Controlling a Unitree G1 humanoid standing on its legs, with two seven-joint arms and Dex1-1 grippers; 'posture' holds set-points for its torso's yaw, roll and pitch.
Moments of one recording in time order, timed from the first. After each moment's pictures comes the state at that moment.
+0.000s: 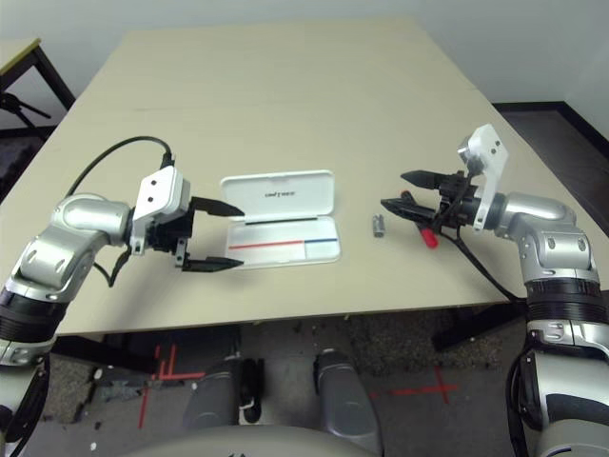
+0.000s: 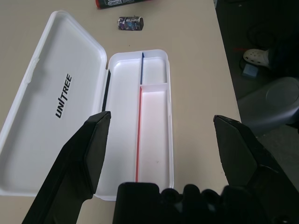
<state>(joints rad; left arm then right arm) -0.46 0.71 -0.17 -0.16 -0.29 0.35 -1.25 -0.49 -0.74 -0.18 0.30 0.40 0.44 1.06</state>
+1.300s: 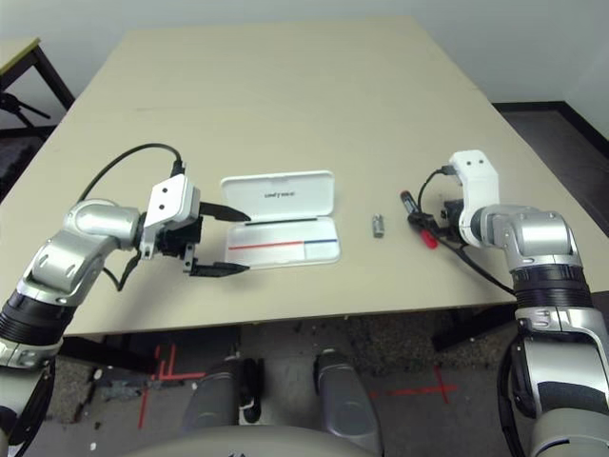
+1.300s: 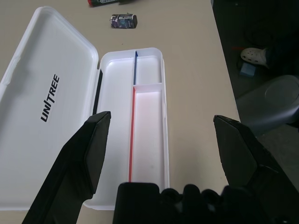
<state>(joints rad) -0.44 0.69 -0.22 -0.14 -0.27 0.31 -1.23 -0.58 -0.71 -0.03 0.43 0.23 0.89 0.61</state>
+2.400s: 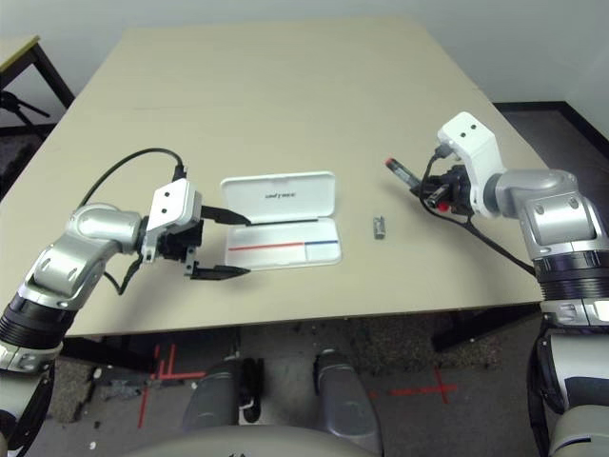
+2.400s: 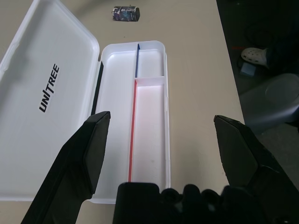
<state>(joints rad) -0.43 0.70 -0.22 -0.14 -0.27 0.30 -1.22 -0.61 -0.91 0.12 0.15 0.17 0.61 1.09</state>
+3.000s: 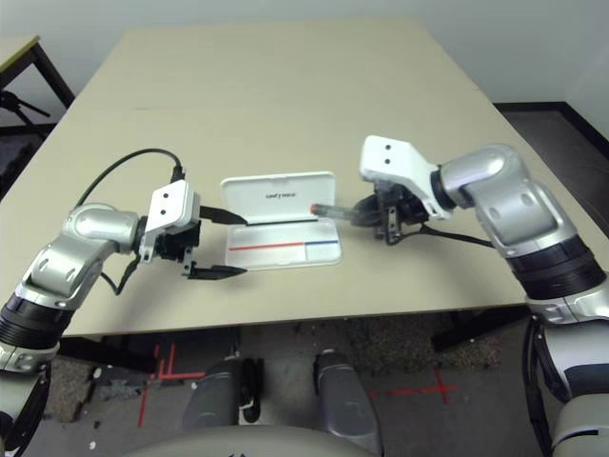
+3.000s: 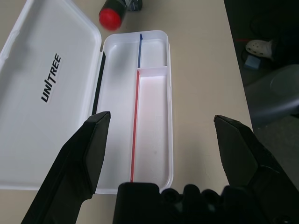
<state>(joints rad) -0.42 0.71 -0.22 -0.13 -0.24 0.29 -1.22 -0.74 -0.77 0.36 -0.03 0.13 0.56 1.30</state>
